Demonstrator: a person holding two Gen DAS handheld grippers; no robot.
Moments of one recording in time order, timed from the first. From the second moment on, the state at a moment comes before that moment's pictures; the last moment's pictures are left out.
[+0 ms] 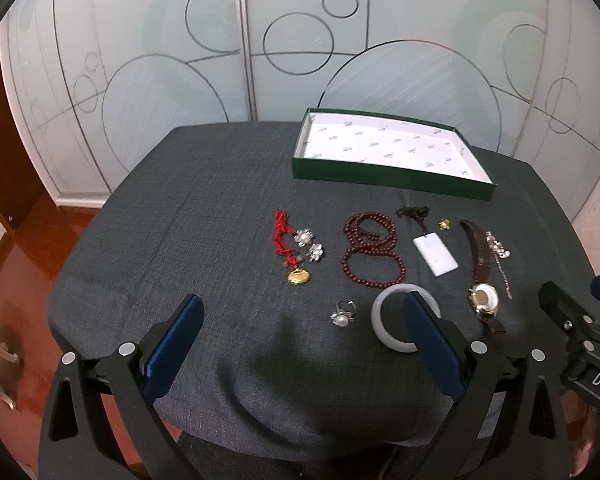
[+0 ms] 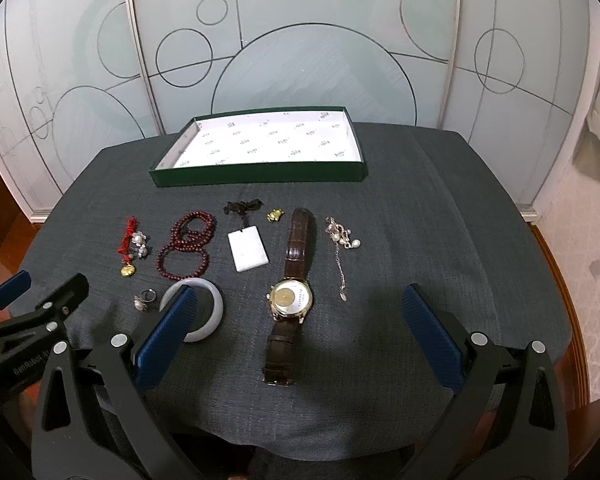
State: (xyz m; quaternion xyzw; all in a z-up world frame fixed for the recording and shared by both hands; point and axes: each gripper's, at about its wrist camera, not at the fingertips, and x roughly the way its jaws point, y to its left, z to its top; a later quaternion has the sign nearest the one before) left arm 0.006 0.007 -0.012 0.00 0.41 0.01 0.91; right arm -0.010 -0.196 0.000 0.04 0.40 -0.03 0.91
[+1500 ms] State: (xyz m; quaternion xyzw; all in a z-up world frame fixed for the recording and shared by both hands) left arm 0.047 0.047 -0.088 -0.01 0.47 0.04 0.88; right arm 0.039 -0.197 -0.093 0.03 0.46 -0.02 0.89
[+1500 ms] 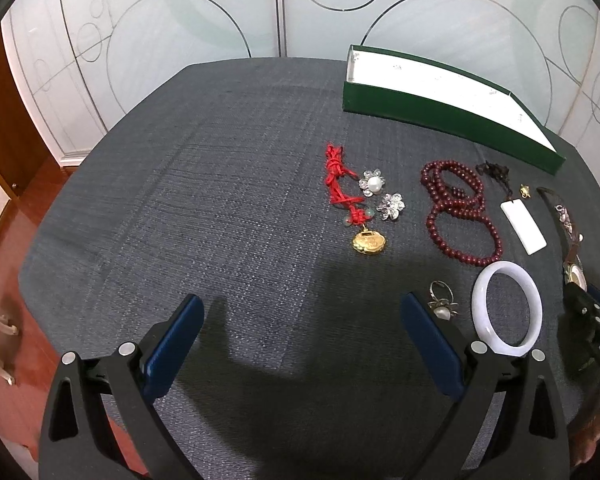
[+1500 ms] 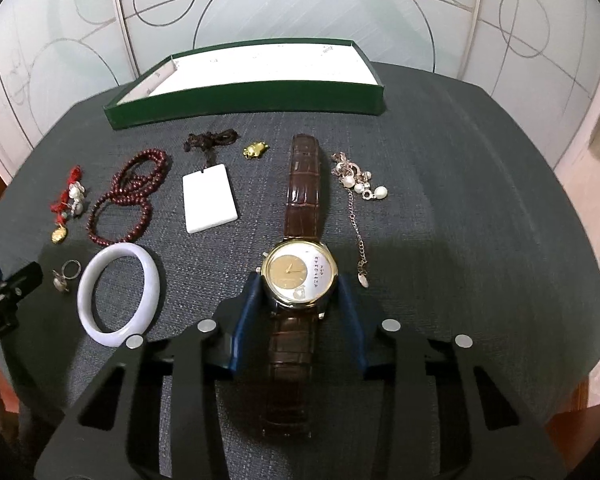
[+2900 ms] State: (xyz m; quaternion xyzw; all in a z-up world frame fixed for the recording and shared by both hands) left arm 0.057 0.040 -0.096 -0.02 0.48 0.03 0.88; right arm 0.037 -0.219 -0.098 0.03 0.45 -0.05 0.89
